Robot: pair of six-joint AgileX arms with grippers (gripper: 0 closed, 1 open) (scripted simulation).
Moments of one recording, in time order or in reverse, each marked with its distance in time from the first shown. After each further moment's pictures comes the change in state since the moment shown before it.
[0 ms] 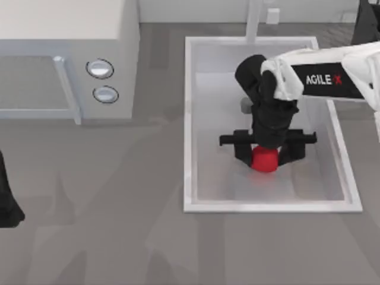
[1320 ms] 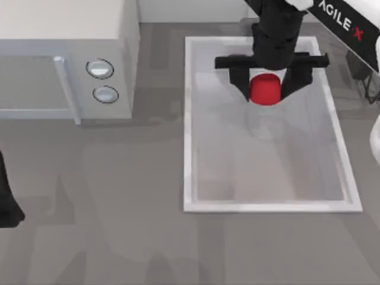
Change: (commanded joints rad) left arm 0.000 0.000 0.000 0.000 0.000 0.000; right arm -0.001 -0.003 0.761 -0.735 0.020 -0.008
